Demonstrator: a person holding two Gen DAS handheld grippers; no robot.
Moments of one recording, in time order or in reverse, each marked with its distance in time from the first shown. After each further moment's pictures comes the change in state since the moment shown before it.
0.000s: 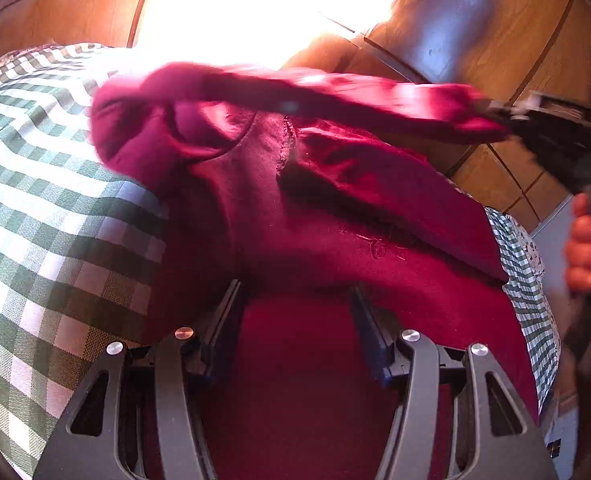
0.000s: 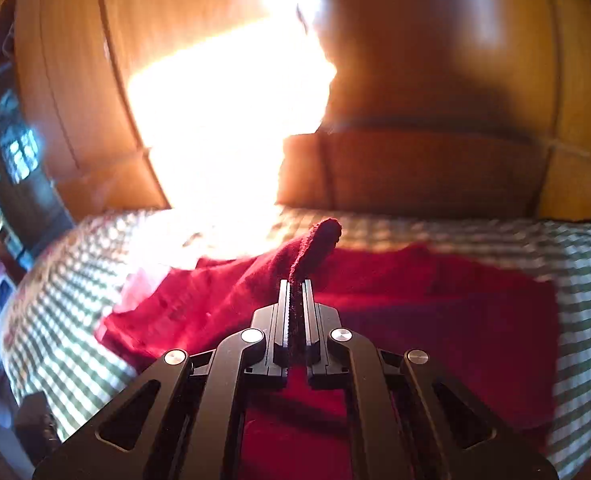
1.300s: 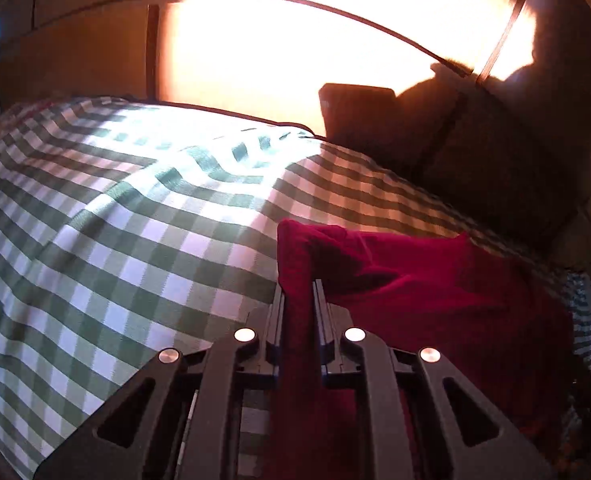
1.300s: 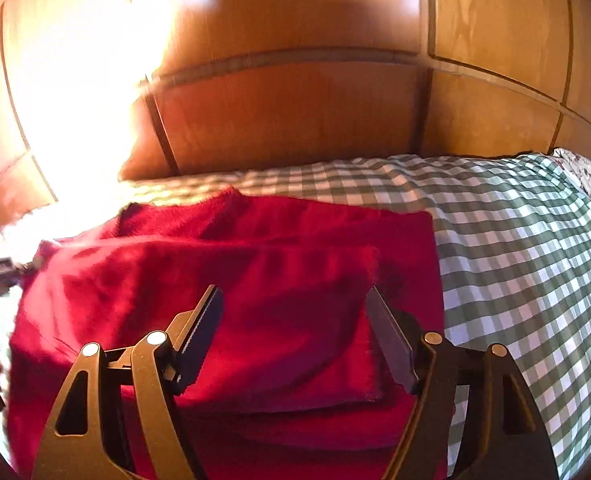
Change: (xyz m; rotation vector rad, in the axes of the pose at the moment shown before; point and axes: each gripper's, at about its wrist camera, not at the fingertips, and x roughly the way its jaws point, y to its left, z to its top) left arm 0.100 0.010 0.162 -0.002 0.005 0.327; right arm 0.037 -0.137 -0.060 0.093 0.089 -0.287
